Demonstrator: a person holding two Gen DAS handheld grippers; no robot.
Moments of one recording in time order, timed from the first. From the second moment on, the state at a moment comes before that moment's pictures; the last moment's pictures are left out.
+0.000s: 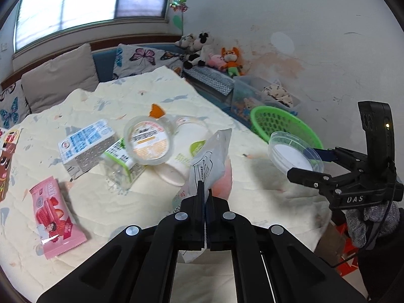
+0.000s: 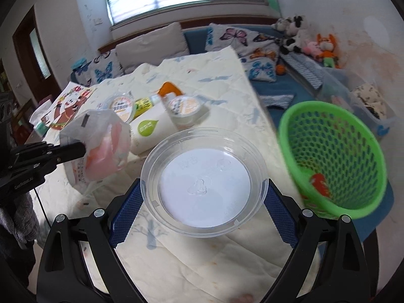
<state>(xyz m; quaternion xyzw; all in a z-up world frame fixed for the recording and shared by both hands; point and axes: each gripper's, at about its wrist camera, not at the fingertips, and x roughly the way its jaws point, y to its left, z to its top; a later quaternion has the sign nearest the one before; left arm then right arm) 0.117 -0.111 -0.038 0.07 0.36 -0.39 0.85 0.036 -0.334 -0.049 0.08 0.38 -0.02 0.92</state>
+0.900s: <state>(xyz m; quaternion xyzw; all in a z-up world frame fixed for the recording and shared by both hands) 0.055 -0.159 0.025 0.07 0.31 -0.37 0.87 -0.011 -0.474 -0.033 0.09 0.34 -0.11 0.93</state>
